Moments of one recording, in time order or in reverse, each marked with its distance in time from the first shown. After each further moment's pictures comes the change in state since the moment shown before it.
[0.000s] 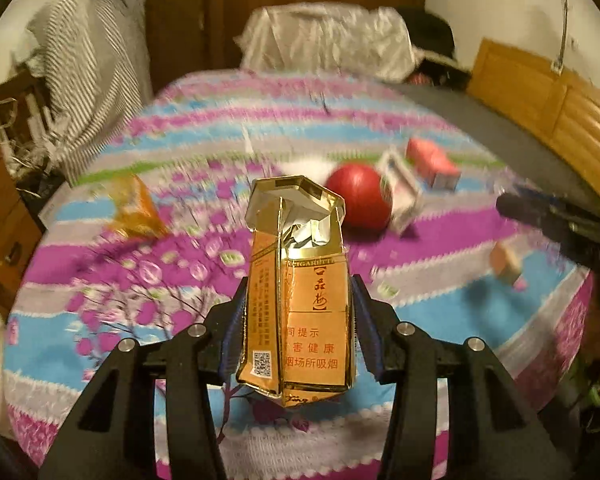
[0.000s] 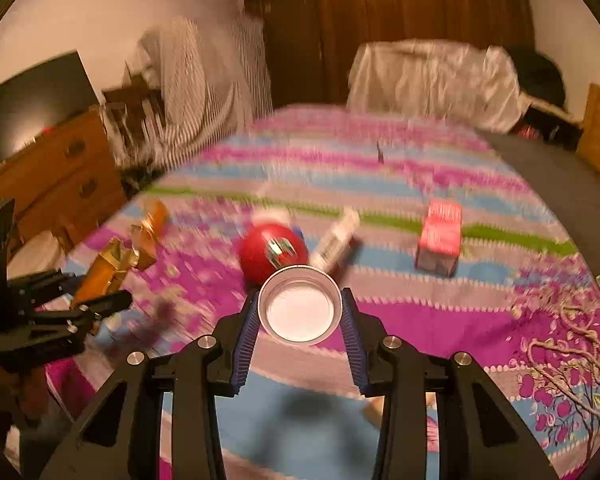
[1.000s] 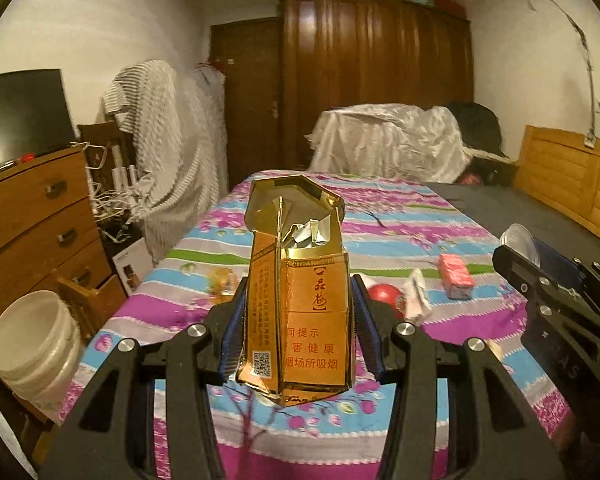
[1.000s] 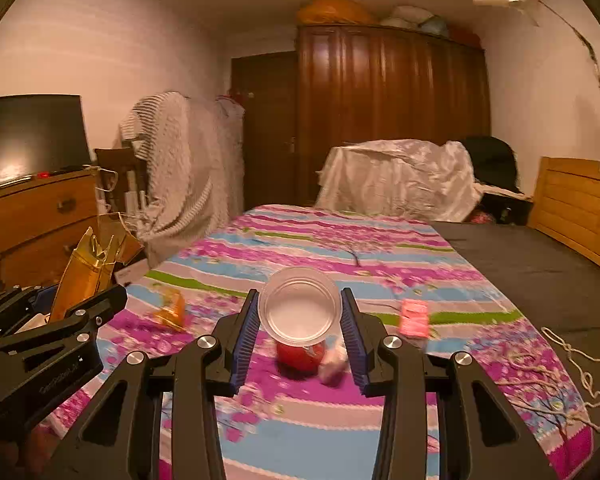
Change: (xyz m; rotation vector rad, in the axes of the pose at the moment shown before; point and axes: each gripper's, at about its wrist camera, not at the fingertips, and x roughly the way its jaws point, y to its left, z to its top) left arm -0.120 -0.013 0.016 -0.118 -0.336 0.245; right arm -0.111 0.104 0.018 -0.057 -0.311 -0.158
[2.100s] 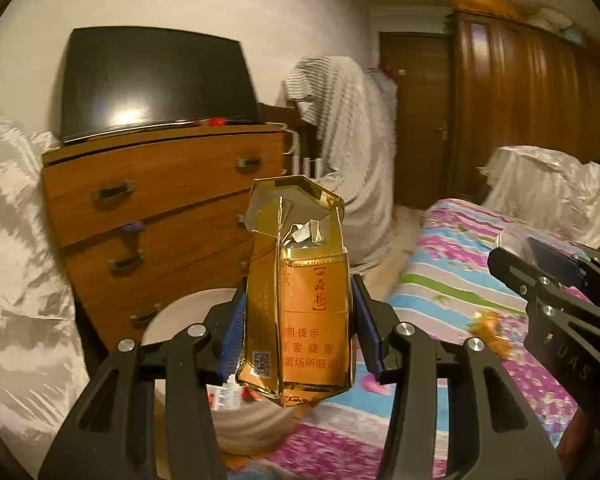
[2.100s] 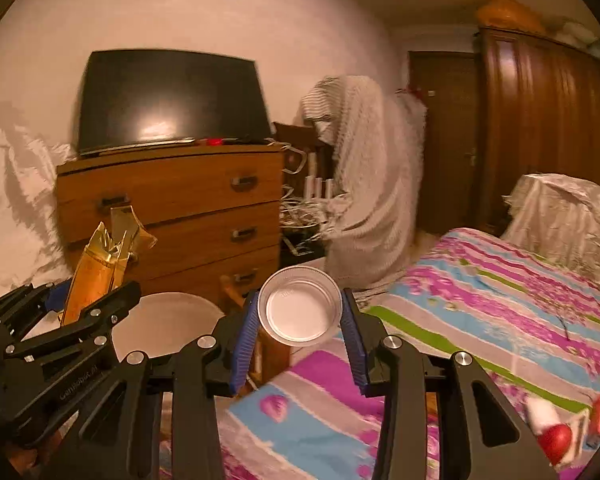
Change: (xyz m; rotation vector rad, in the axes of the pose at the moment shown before) left arm -0.047 0.287 0.011 -0.240 -0.020 0.508; right arm 0.074 0.408 0.091 -0.241 0.056 0.569
